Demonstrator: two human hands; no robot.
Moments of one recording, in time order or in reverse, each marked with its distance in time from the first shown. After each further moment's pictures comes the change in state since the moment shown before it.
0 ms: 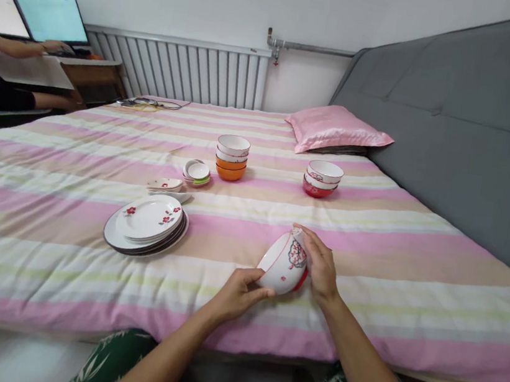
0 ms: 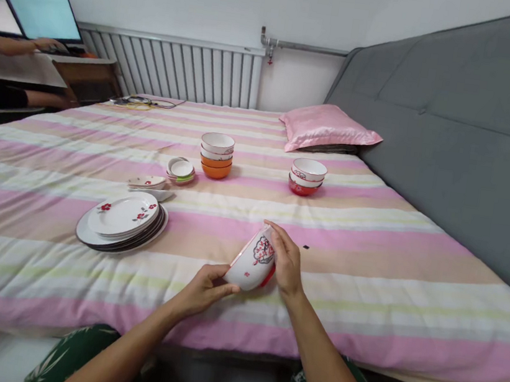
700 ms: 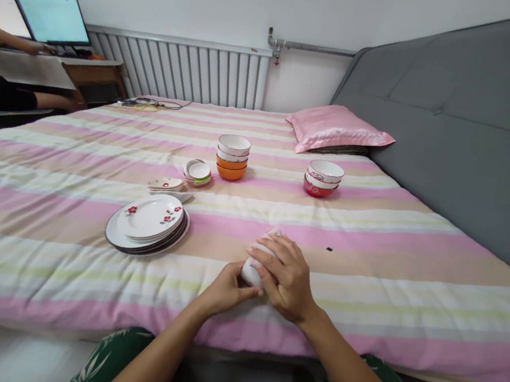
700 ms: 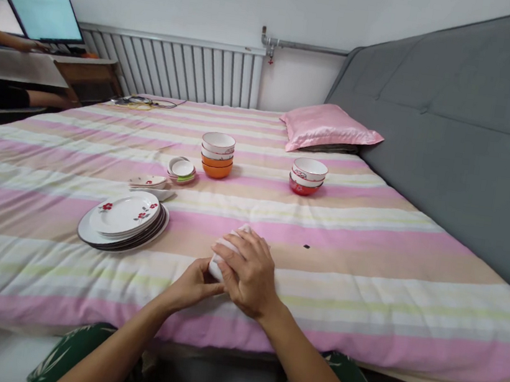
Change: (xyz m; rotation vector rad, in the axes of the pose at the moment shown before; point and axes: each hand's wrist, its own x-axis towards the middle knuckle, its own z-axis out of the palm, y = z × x) left_hand -0.004 0.003 -0.015 -0.114 0.053 -0.110; right_hand -0.033 -0.033 0.036 -0.742 -0.280 -0.762
